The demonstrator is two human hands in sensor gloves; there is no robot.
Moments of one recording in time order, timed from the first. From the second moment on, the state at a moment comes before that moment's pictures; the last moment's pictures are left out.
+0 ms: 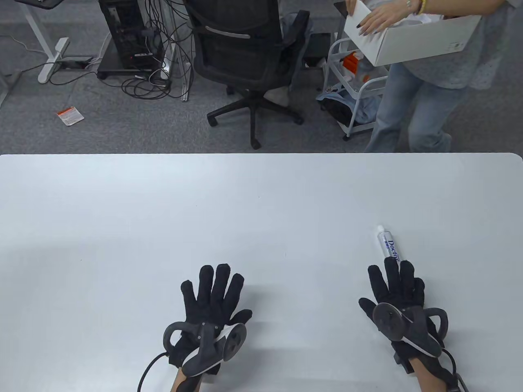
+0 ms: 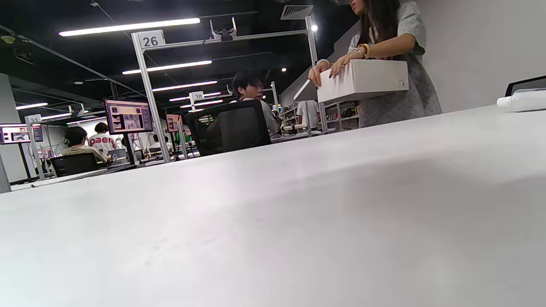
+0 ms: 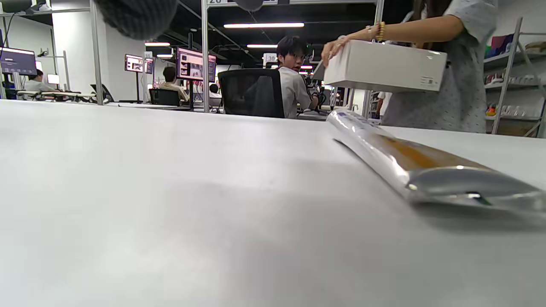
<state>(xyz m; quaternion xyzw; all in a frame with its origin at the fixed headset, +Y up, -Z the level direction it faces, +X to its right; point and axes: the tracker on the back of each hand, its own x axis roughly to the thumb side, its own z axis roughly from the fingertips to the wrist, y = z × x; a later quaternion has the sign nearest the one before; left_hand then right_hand) -0.133 -0.733 -0.203 0.08 -0.13 -0.08 0.99 0.239 -0.737 -0.224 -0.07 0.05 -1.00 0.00</state>
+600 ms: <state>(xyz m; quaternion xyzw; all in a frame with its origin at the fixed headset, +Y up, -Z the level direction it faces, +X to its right) -0.133 -0.735 -0.204 0.06 -0.13 -0.08 0.99 0.237 -0.749 -0.228 -0.10 0.01 -1.00 -0.02</state>
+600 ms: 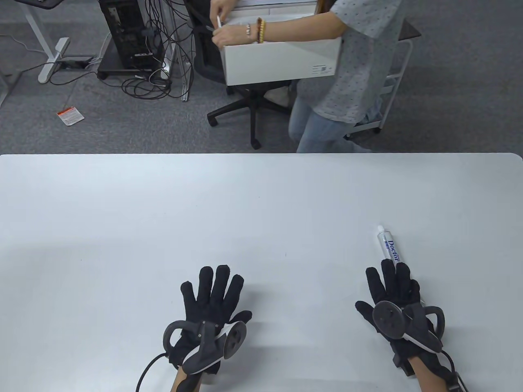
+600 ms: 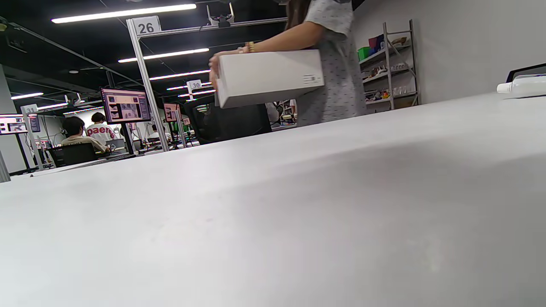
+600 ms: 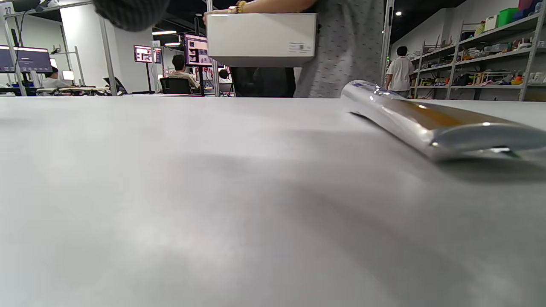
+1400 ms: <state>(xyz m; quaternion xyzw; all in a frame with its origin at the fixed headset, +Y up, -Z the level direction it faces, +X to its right) -0.130 -0.737 -0.204 0.05 -0.13 -0.09 0.99 0.227 -0.747 -0.223 -0.13 0.02 -0.99 -0.02</state>
